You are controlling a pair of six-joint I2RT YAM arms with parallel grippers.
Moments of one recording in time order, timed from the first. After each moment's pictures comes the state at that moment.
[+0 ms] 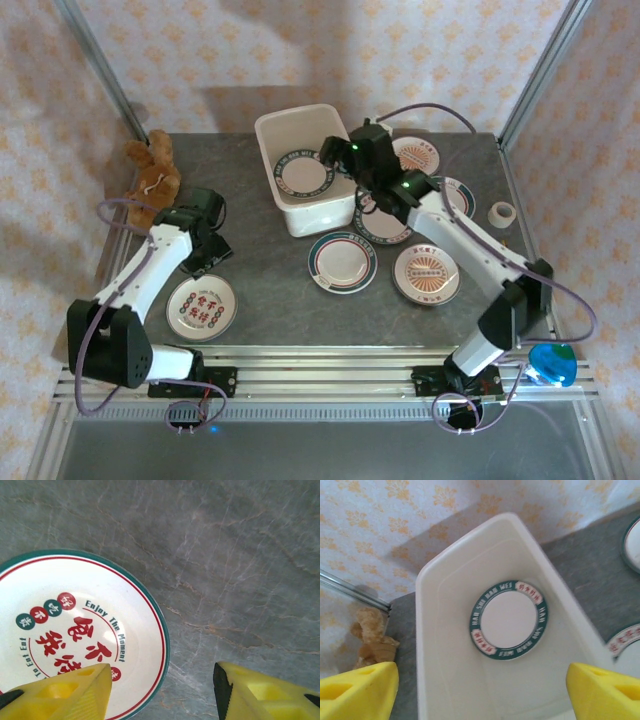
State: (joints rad) left arm -0.14 1.37 1.04 -1.09 -0.12 -0.89; right arm 0.64 1.55 1.53 -0.46 0.26 0.72
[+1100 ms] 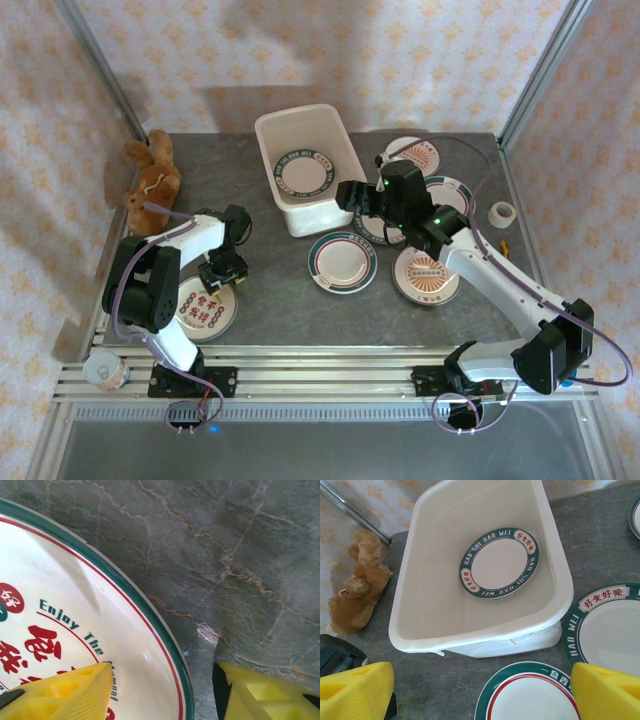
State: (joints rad) left arm -0.20 1.69 0.99 -1.02 -0.12 -0.93; right arm 0.60 1.31 1.21 -0.44 0.05 0.54
